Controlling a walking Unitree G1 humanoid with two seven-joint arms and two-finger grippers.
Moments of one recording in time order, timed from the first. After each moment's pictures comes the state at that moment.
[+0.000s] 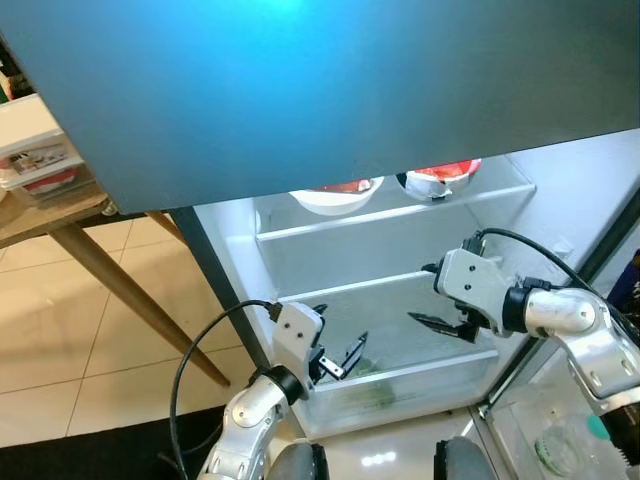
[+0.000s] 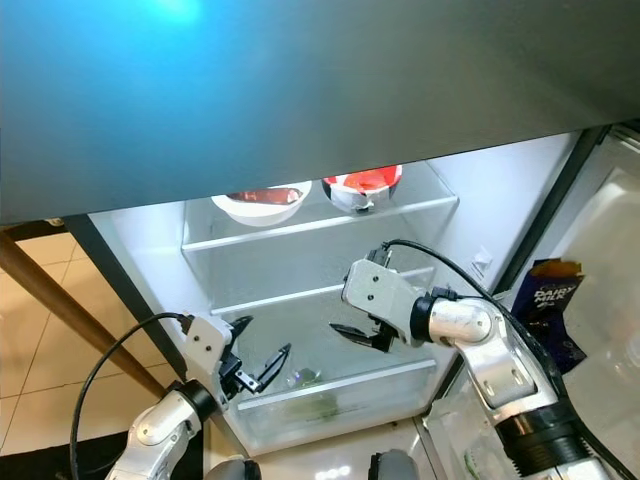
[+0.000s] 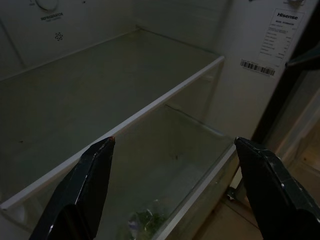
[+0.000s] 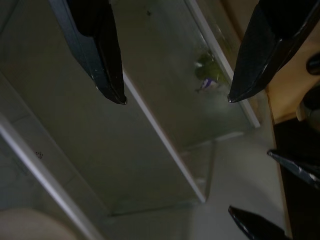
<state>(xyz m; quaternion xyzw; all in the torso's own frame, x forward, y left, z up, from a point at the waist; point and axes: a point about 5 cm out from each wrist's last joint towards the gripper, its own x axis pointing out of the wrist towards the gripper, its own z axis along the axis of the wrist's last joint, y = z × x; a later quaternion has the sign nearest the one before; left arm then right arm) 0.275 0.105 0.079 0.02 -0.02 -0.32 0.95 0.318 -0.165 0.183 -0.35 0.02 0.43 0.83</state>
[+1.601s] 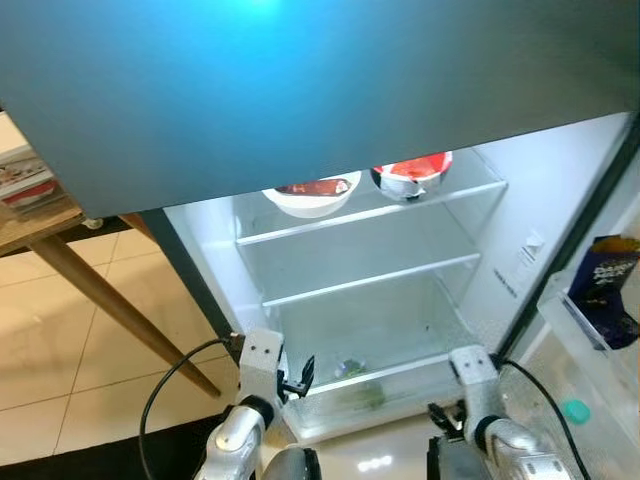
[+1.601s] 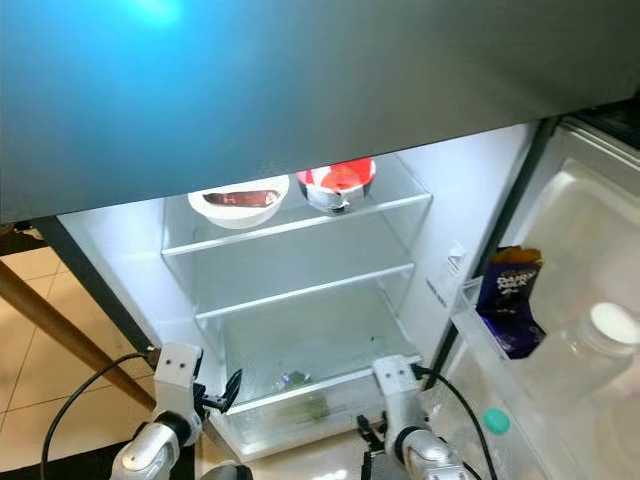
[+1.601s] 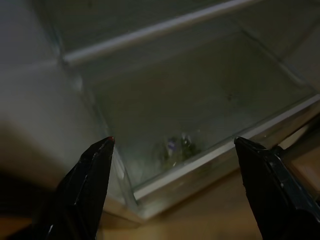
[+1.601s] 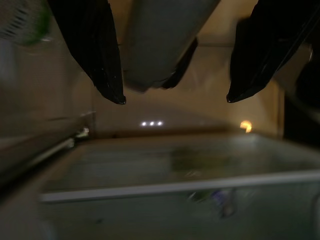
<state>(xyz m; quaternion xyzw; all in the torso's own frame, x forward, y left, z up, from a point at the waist) 0.262 0.150 0.012 -0.01 0.15 -0.13 0.98 0.266 -0.184 0.001 -0.02 0.33 0.07 0.94</state>
